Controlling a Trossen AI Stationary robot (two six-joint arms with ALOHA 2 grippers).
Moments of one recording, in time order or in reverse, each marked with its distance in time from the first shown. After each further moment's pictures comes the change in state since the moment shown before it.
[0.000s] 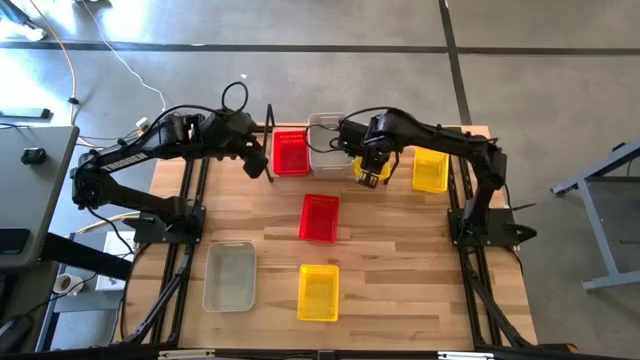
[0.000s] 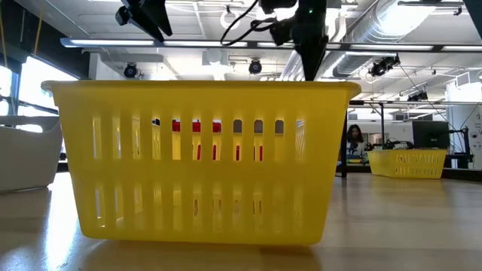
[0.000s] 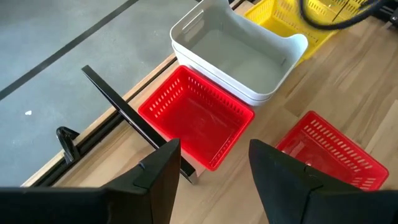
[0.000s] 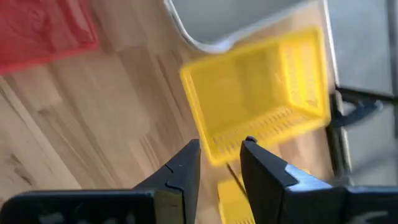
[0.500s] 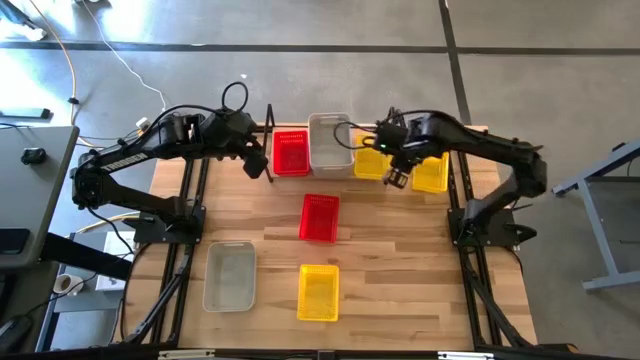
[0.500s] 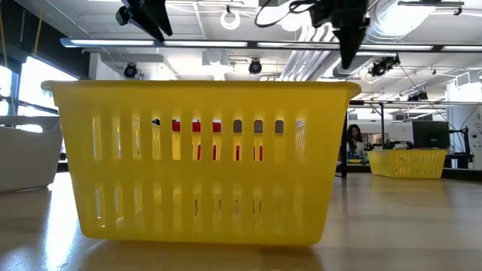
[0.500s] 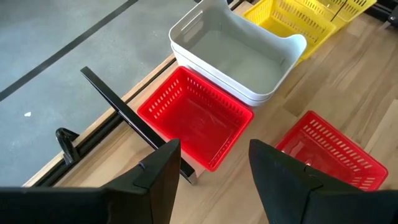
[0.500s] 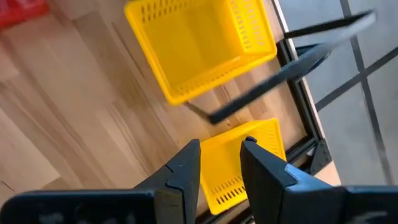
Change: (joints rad) left arm 0.000 0.000 0.000 0.003 0.003 0.006; right arm 0.005 -0.314 -0.256 -0.008 0.106 0.104
